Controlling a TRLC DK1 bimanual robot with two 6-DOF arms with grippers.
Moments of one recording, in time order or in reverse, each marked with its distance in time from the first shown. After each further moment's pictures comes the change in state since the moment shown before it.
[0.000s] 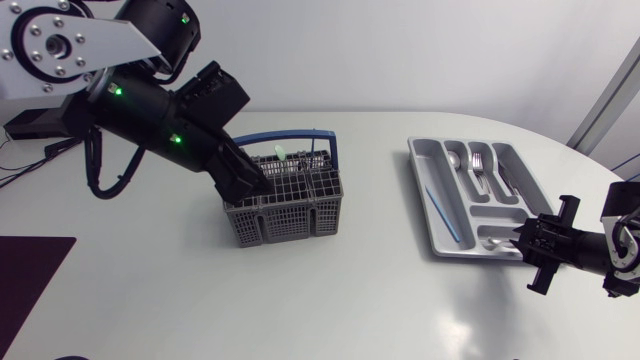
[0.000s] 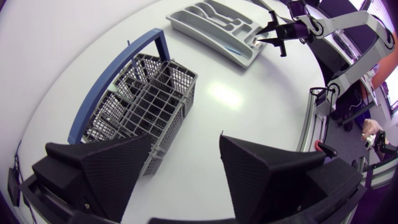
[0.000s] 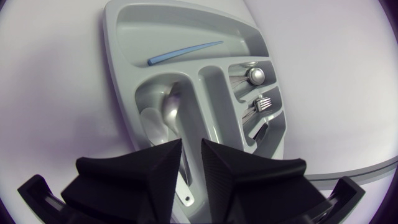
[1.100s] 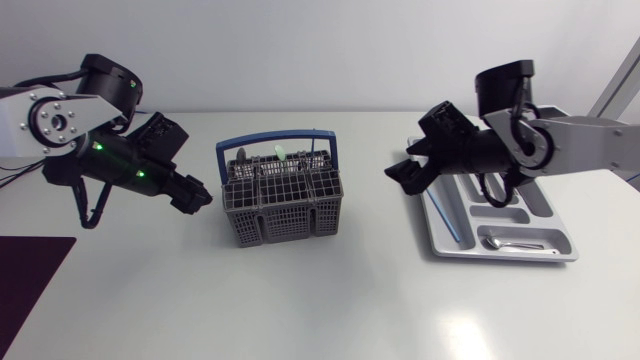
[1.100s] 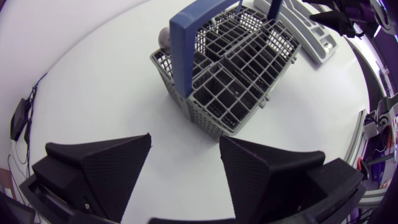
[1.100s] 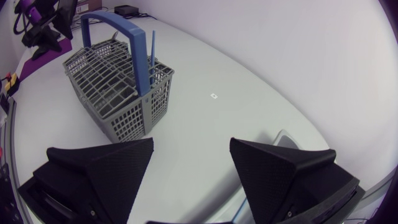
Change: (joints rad) left arm 0.308 0.008 -0.267 0.244 -0.116 0.001; right arm 0.663 0.082 0.493 -0.257 0.027 1.039
